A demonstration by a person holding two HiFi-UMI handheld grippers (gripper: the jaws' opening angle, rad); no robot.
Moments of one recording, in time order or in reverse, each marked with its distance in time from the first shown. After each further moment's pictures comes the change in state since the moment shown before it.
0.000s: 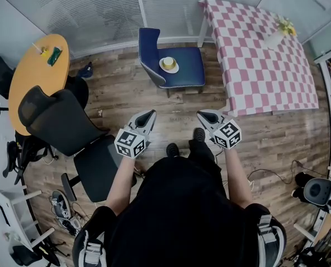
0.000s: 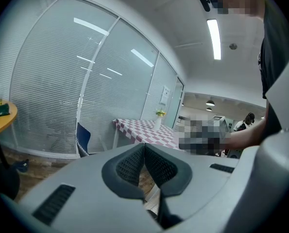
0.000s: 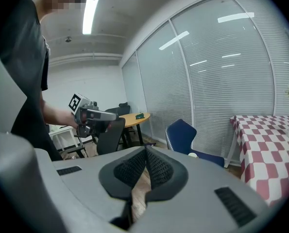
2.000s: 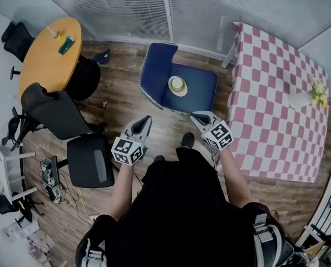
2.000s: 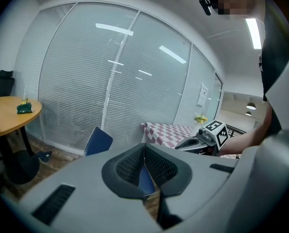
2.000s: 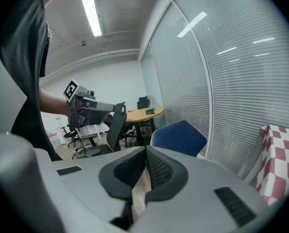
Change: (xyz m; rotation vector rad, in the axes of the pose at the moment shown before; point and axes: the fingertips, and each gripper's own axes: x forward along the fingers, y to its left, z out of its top) left arm 0.220 0.111 0.088 -0.140 -0.009 0.388; right arm 0.135 -0.282 0.065 -0.142 0.081 0.345
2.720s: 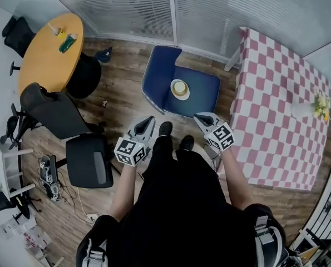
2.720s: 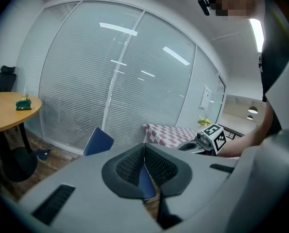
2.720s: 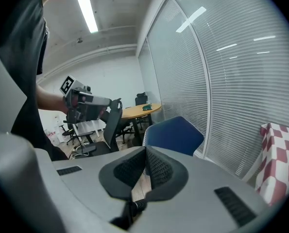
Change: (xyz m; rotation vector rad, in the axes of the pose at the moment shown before) left arm 0.032 0.028 0.015 -0.035 -0.009 0.004; right arm 0.028 -0.043 -0.002 0.013 0.048 -0.014
